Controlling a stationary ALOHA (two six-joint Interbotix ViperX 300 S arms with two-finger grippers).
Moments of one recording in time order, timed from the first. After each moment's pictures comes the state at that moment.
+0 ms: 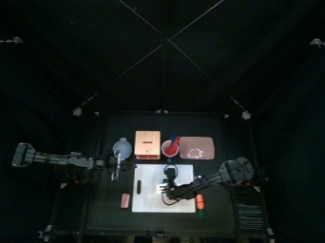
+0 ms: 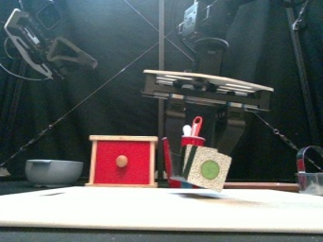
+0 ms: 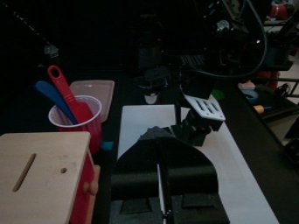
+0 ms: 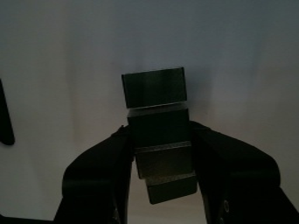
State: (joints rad) left arm 0.00 -0.68 1.19 0.01 -0.38 0.01; right arm 0.28 0.38 0.13 -0.38 1.00 2.05
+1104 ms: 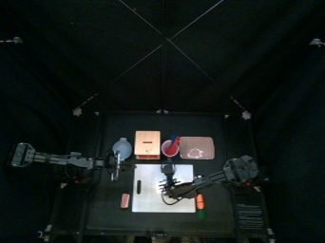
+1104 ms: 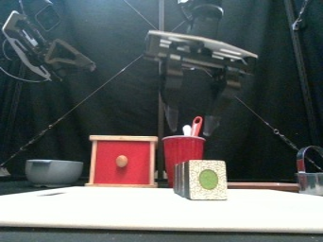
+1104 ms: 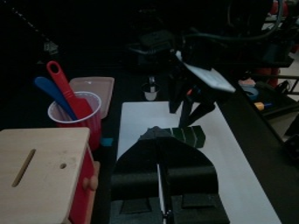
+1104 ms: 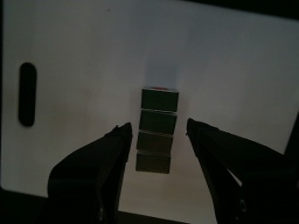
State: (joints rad) left arm 0.00 -0.68 1.20 0.01 -0.38 0.00; right arm 0.27 0.27 0.07 -0.44 1.16 1.77
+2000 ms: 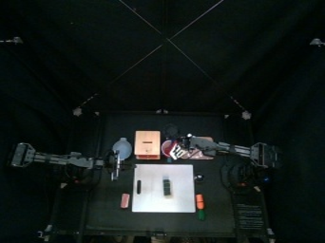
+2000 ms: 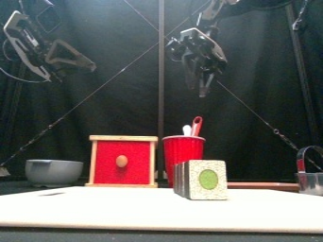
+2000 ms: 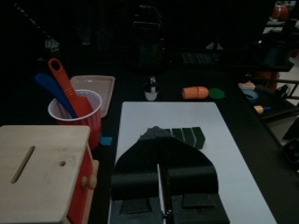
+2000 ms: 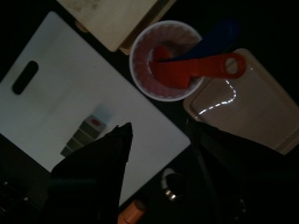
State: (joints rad) left arm 0.00 -0.68 1.20 -0.02 -0.38 0.00; right arm -0.27 -0.07 0.08 -0.09 1.19 0.54
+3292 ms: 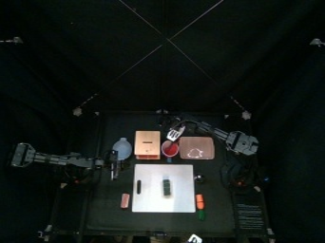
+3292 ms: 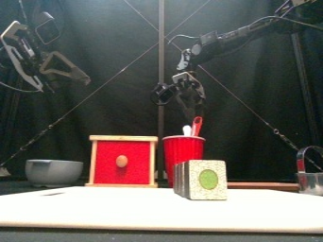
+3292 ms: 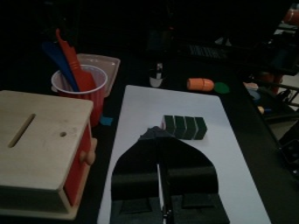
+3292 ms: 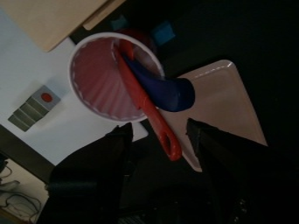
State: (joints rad) left arm 0.00 -0.68 1.25 -0.13 -0.38 0.00; right arm -0.53 0.28 -0.19 0.13 1.48 0.02
